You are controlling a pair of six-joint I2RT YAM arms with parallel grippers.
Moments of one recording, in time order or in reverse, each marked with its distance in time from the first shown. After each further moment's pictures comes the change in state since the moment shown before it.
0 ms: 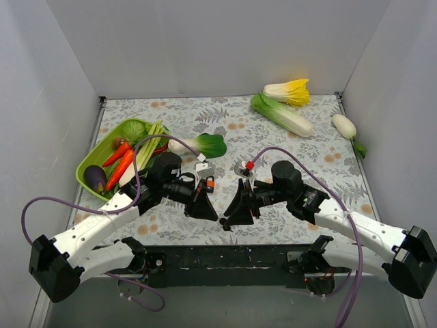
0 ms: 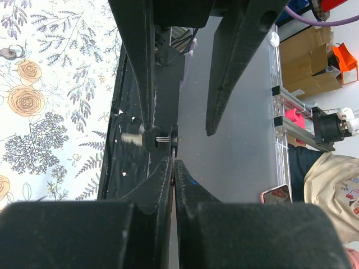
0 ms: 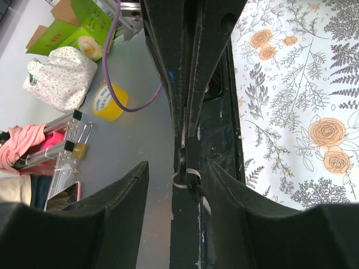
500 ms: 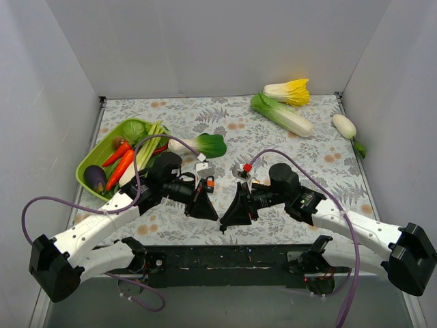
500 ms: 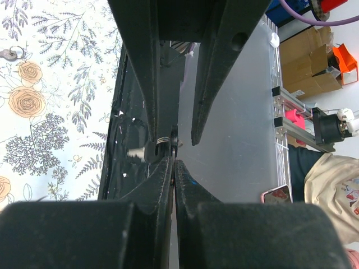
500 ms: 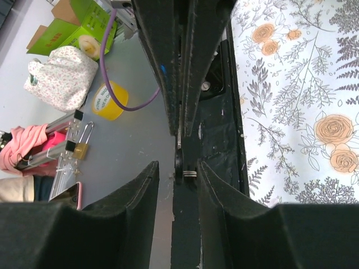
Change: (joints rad) left arm 0.000 0.004 0.000 0.005 0.000 -0.002; right arm 0.022 0.025 -0.030 0.063 0.010 0.029
